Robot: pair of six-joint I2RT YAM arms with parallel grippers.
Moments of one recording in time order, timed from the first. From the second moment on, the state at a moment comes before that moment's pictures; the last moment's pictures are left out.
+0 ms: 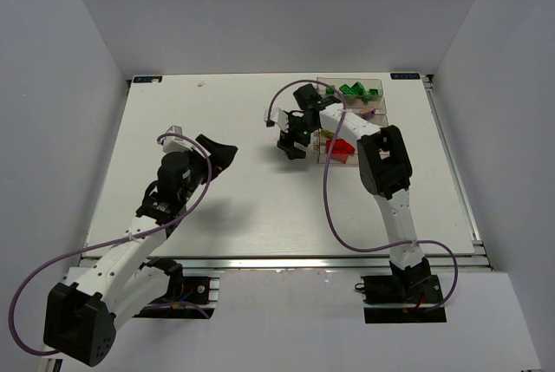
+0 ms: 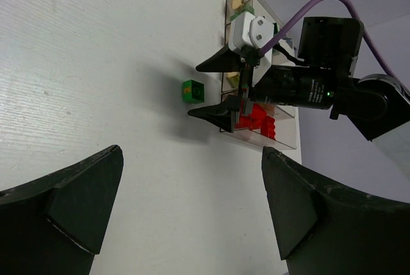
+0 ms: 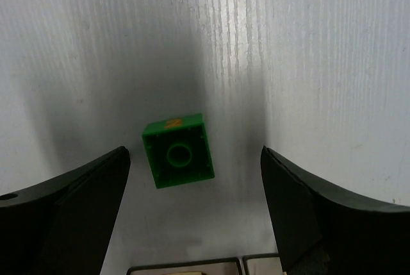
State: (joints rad) left arm -0.37 0.90 0.53 0.09 -0.05 -0.91; right arm 0.52 2.32 1.90 -0.71 -0.47 -0.91
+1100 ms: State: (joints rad) left arm -0.37 0.87 0.54 0.00 -0.11 -0.86; right arm 0.11 2.25 2.15 -0.36 -0.27 -0.22
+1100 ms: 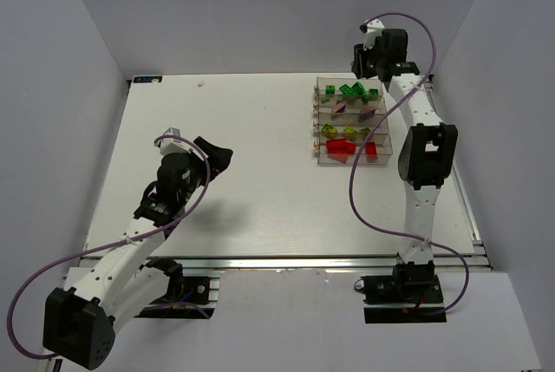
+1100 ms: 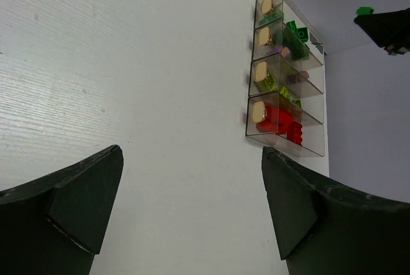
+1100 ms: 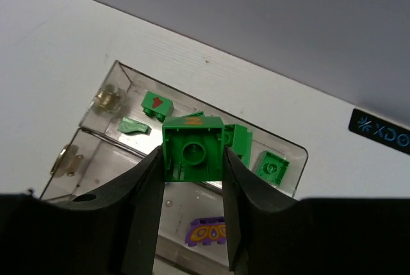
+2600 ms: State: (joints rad) left arm -0.37 0.88 0.64 -0.02 -0.07 -0.77; right arm -0.05 1.75 1.84 -0.52 -0.58 -0.01
